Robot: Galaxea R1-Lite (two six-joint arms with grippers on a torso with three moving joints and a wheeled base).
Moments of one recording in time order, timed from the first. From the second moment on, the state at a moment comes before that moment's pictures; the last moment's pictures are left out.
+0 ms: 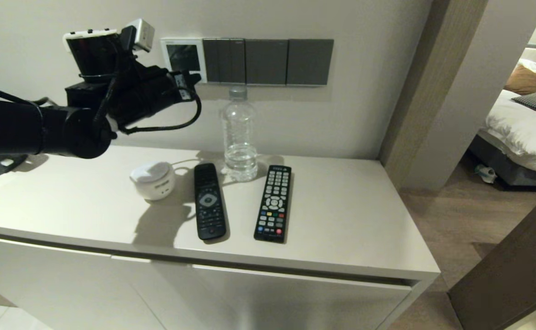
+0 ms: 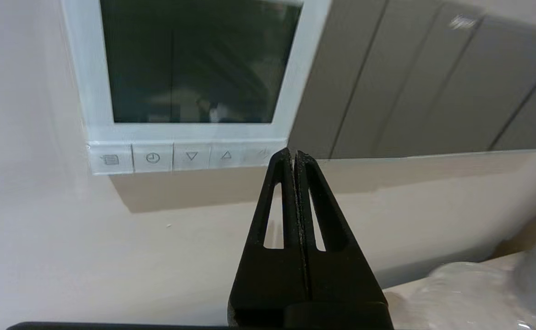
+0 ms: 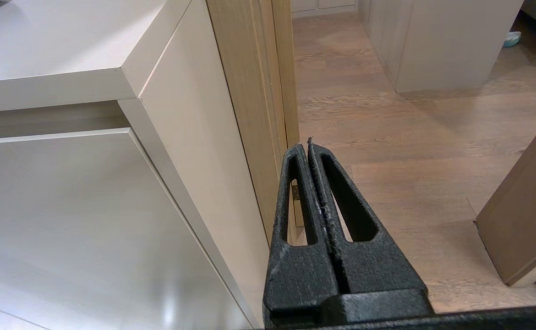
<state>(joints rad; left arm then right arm) -0.28 1.96 -1.52 -0.58 -0.21 -0.20 0.00 0.00 0.00 -0.01 -0.01 0.04</state>
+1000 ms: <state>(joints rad) -0.27 2.03 -1.58 -0.57 -0.19 -0.20 0.00 0.00 0.00 -0.01 -0.01 0.04</state>
